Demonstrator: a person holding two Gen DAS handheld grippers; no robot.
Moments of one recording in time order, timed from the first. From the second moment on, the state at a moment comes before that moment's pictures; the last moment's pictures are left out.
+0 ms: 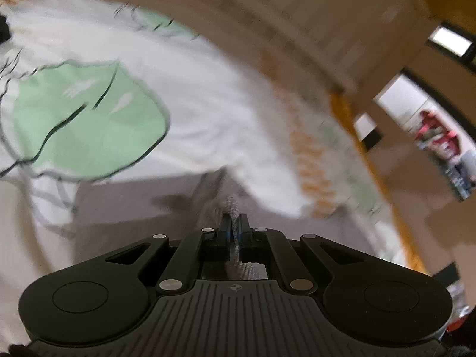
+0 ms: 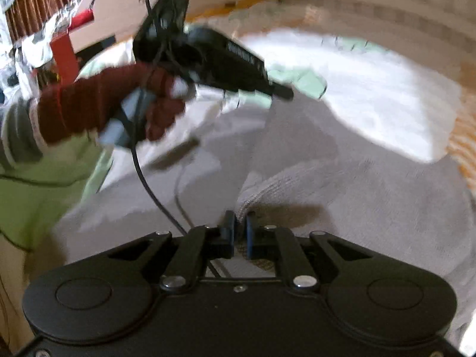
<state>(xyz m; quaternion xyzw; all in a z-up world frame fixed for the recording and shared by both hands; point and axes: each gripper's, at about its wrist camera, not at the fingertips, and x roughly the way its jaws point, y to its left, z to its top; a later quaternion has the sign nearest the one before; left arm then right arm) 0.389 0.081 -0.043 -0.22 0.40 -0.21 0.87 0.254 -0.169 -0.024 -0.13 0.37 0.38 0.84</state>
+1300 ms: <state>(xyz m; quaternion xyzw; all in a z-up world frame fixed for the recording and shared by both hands) 0.368 0.020 -0.019 -0.06 0.31 -0.22 0.92 0.289 -0.214 -0.027 0.07 0.34 0.34 0.88</state>
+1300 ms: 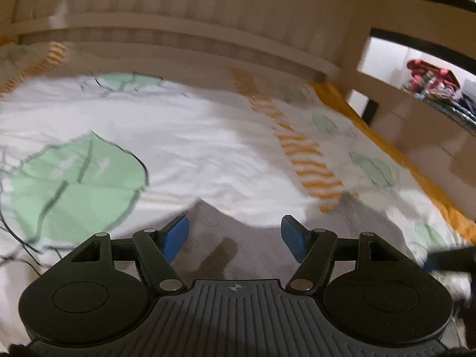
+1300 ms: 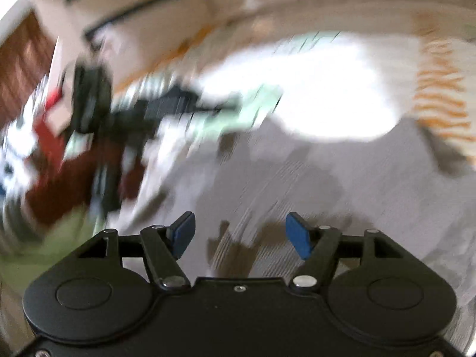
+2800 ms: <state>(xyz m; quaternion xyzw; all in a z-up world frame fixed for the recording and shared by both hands) 0.133 0.095 0.029 -0.12 0.34 -0.19 0.91 0.109 -0.282 0.021 0.15 0.31 0.12 0.93</state>
